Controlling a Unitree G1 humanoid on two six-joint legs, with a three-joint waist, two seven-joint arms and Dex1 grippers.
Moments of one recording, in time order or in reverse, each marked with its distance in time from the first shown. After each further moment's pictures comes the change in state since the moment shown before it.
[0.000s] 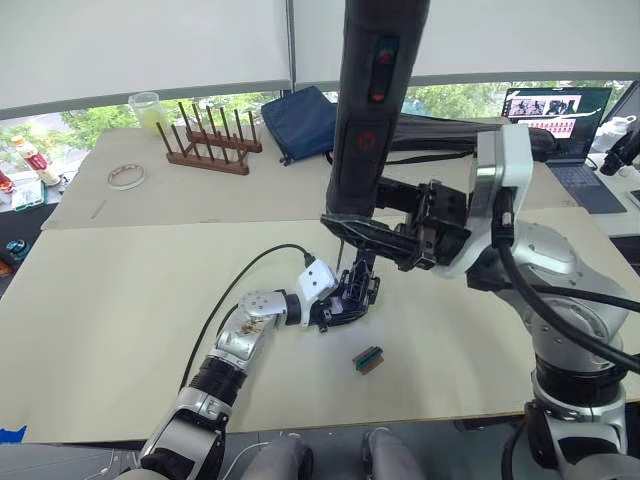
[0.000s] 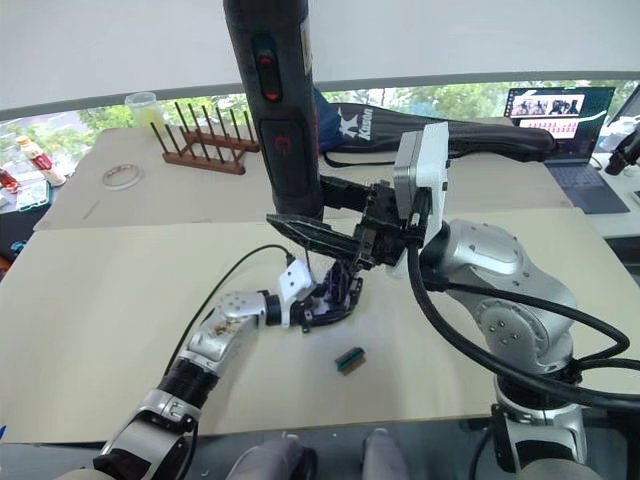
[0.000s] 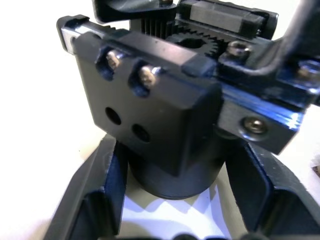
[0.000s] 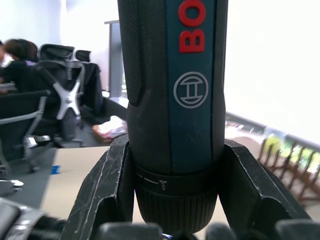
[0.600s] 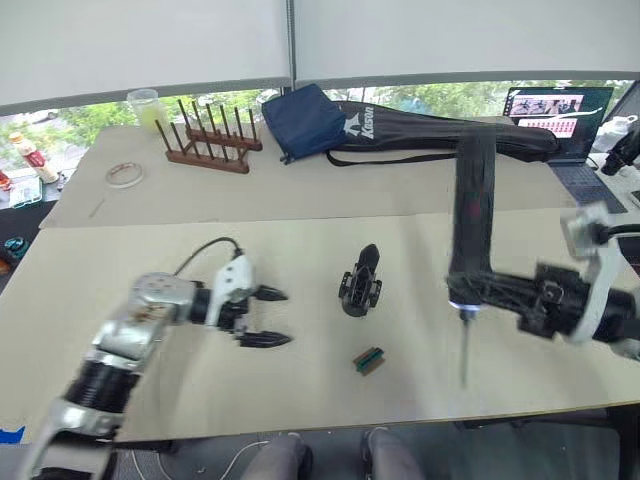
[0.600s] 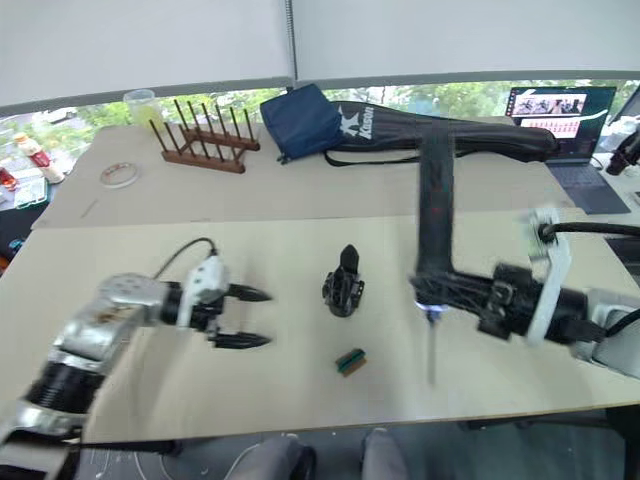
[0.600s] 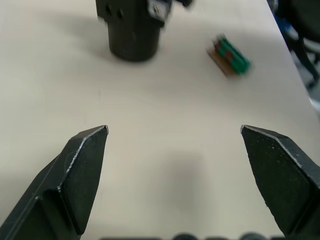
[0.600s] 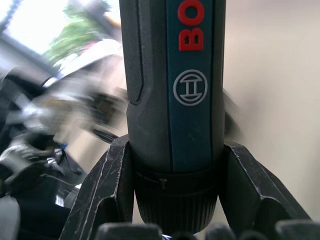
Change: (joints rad) left arm 0.105 0.573 0.132 -0.356 -0.227 0.223 -0.428; right arm 0.708 -0.631 -0.453 0.343 0.958 0.462 -0.405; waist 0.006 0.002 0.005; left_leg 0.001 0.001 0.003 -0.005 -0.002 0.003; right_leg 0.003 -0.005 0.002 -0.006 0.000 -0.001
